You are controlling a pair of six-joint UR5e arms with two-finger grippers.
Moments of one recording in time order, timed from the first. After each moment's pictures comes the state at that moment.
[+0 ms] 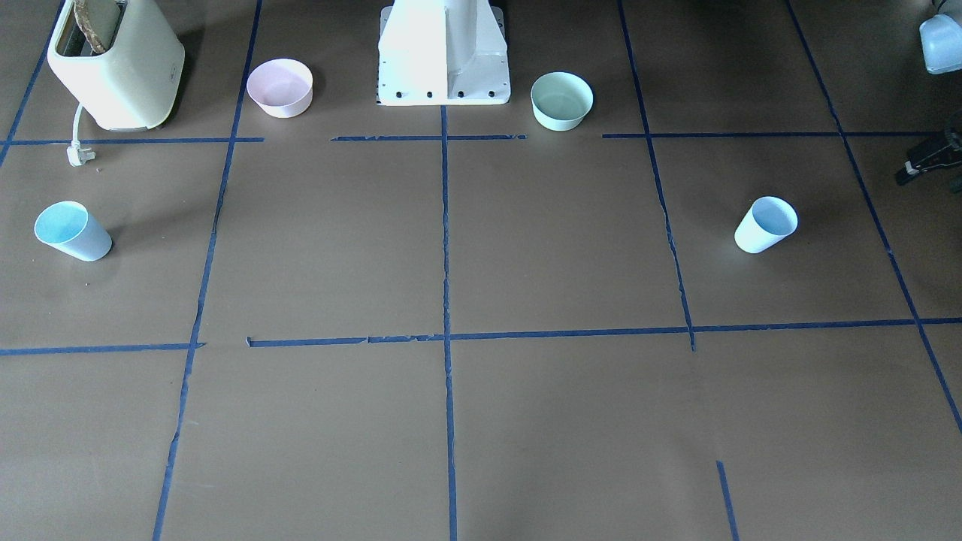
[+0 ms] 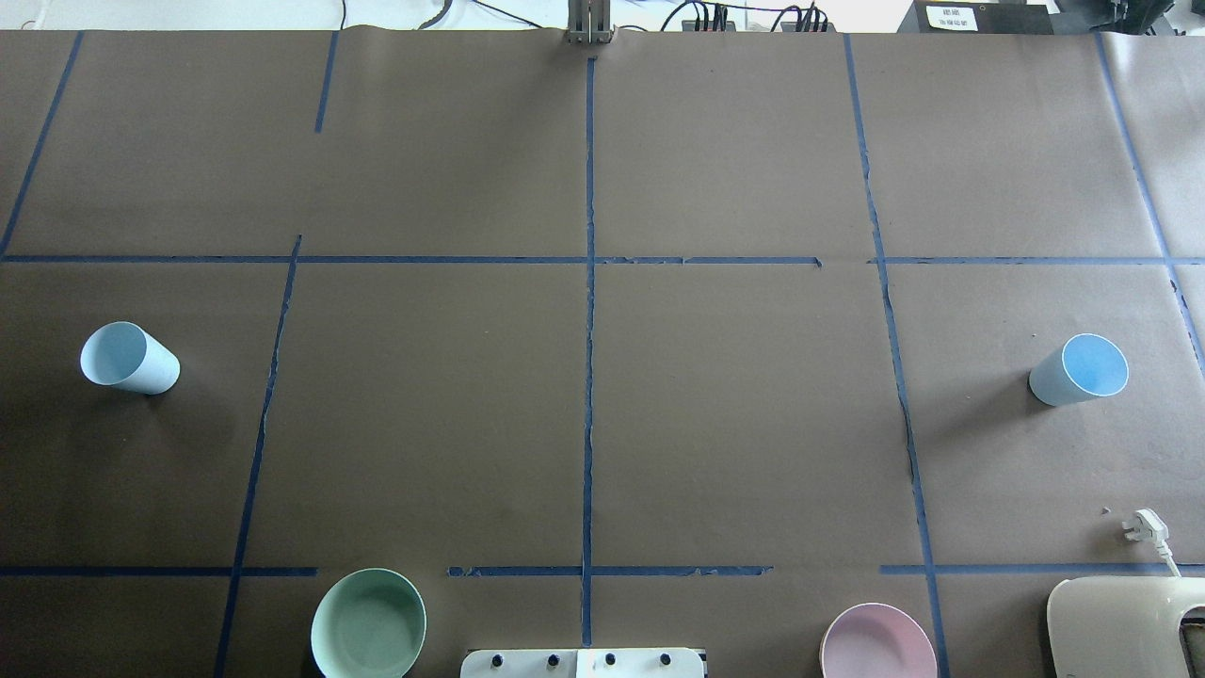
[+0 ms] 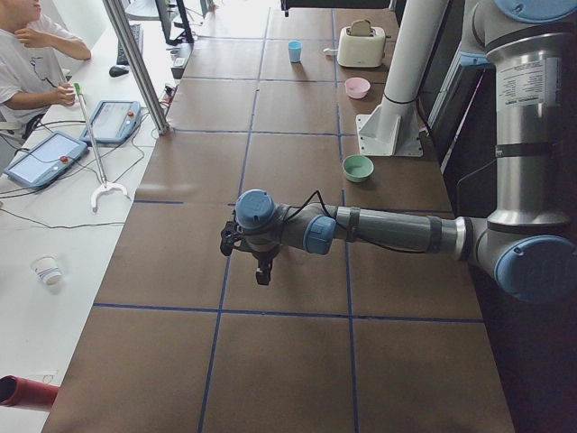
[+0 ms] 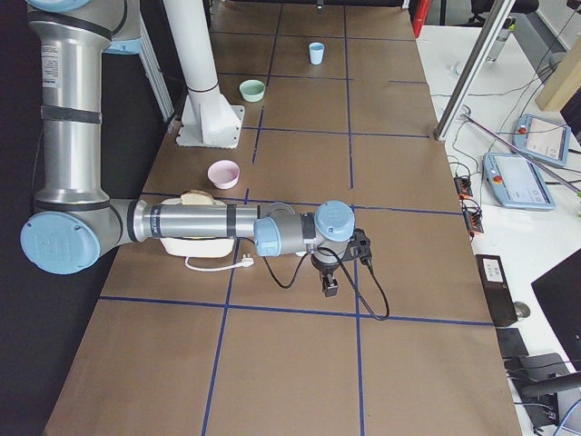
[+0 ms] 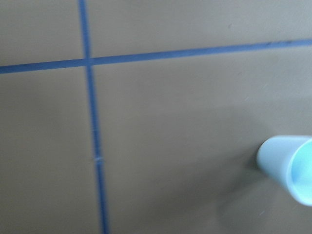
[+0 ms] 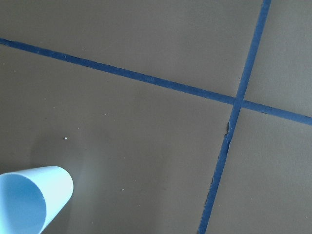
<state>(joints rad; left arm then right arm) -1.31 -1.46 -1.75 -1.82 -2.46 -0.37 1.45 -1.64 1.66 -1.45 2.42 -0.06</state>
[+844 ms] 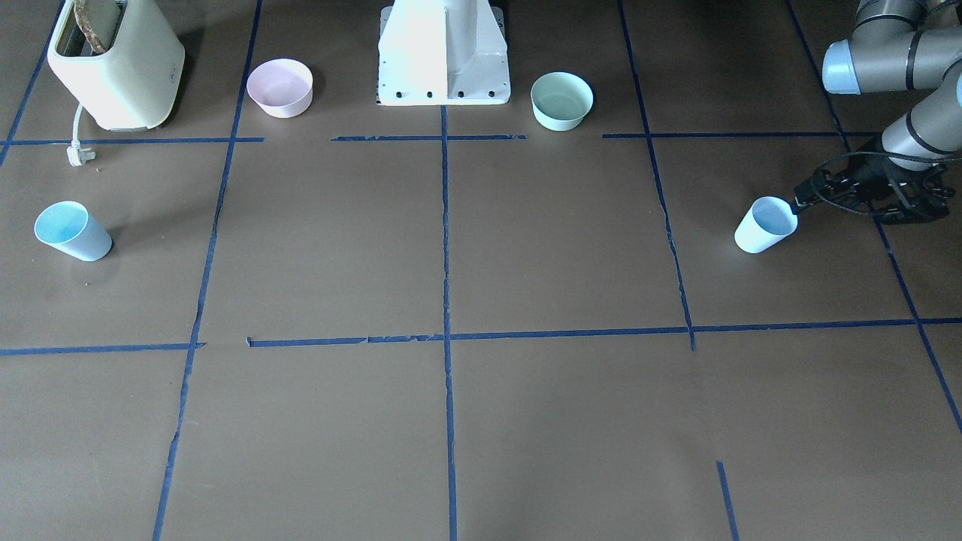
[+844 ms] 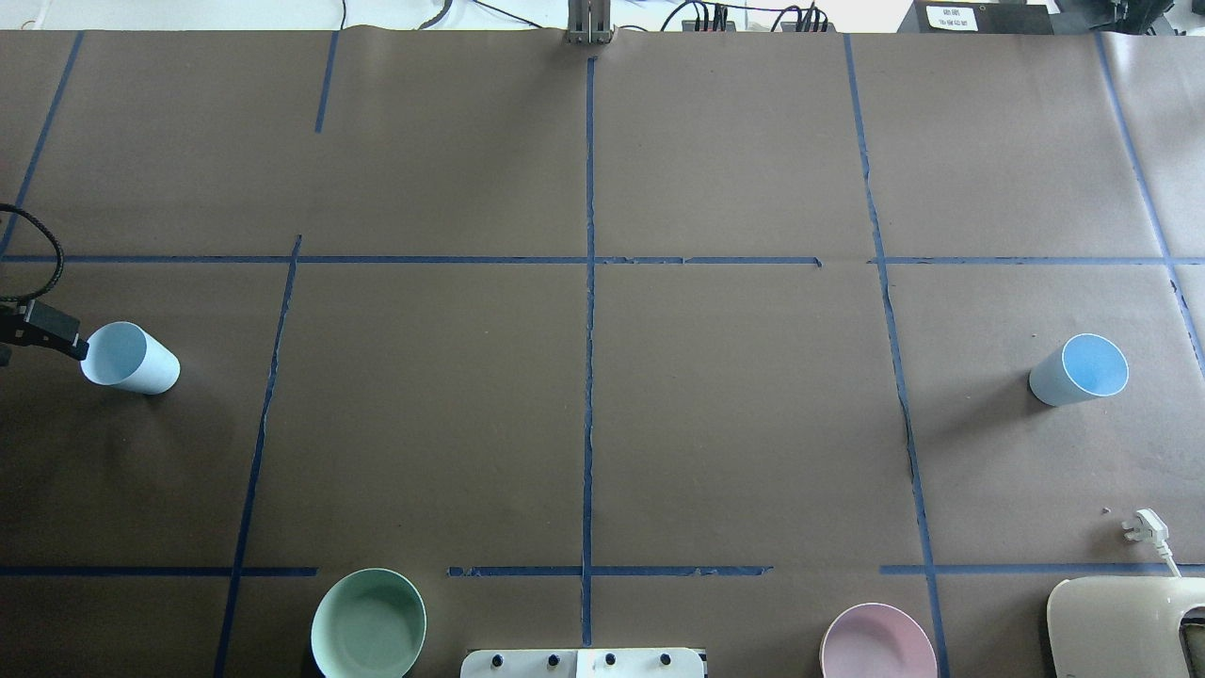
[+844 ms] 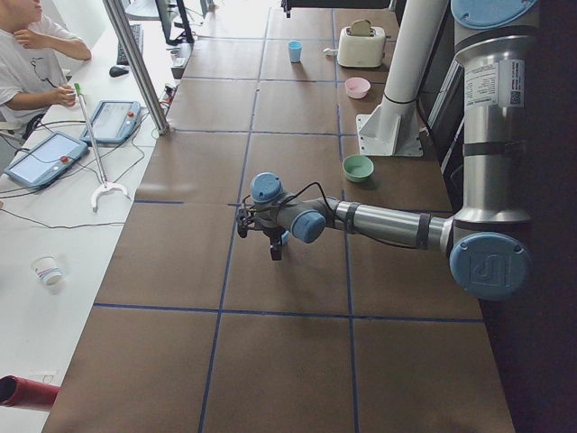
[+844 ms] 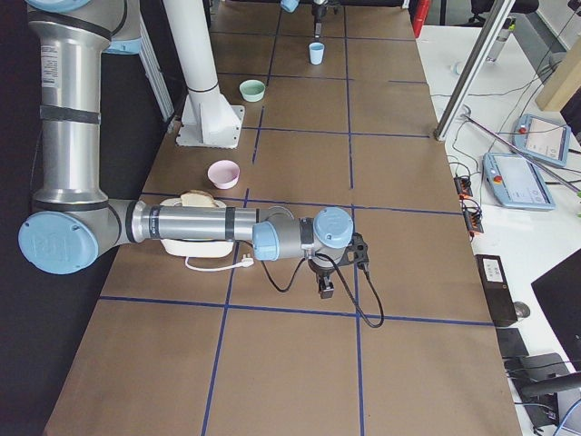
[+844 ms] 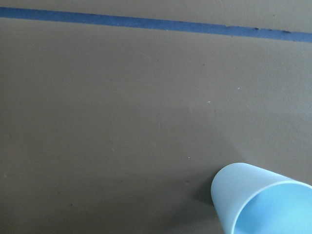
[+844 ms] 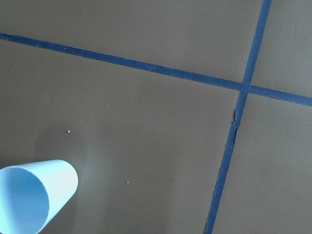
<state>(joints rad) -1.06 -1.50 -1.73 -1.97 -2.32 -0.75 1.45 -1.64 1.64 -1.45 2.45 -0.06</state>
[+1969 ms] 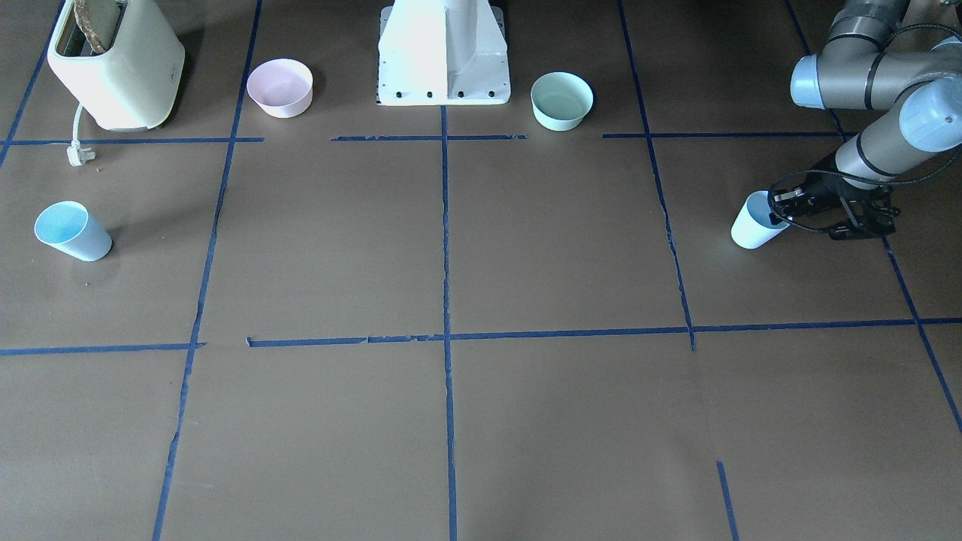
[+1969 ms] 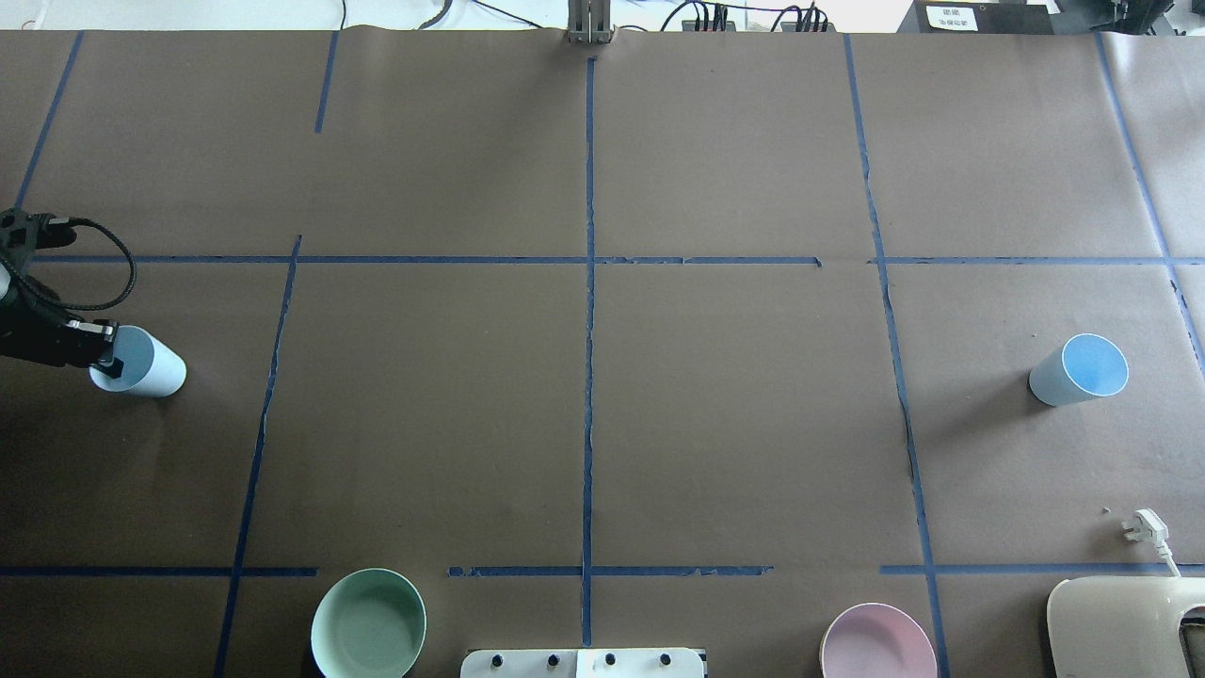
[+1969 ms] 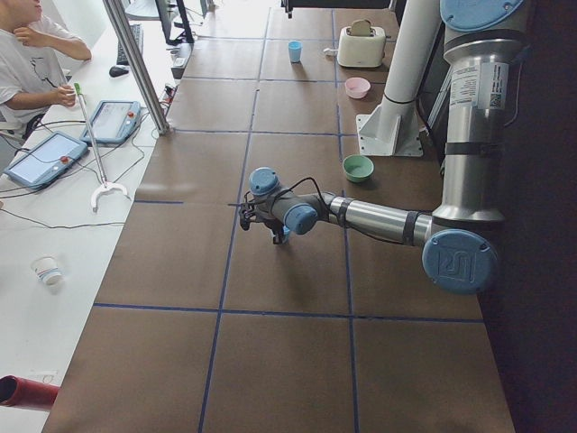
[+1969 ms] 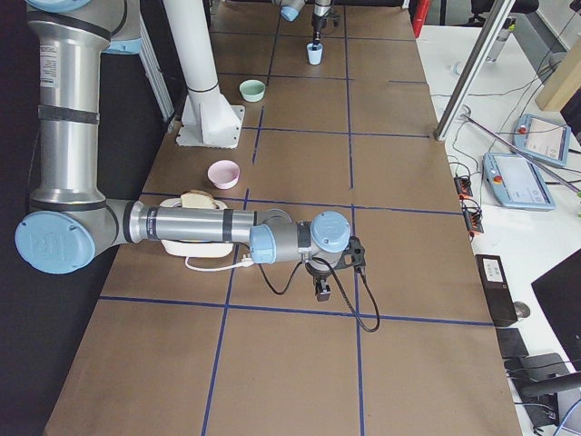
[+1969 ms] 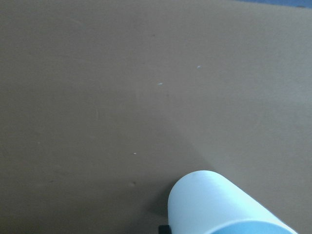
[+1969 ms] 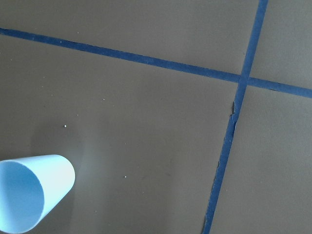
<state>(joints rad) -0.97 -1.58 -1.71 -1.96 -2.33 -0.88 1.45 -1.66 1.64 -1.44 2.45 -0.06</state>
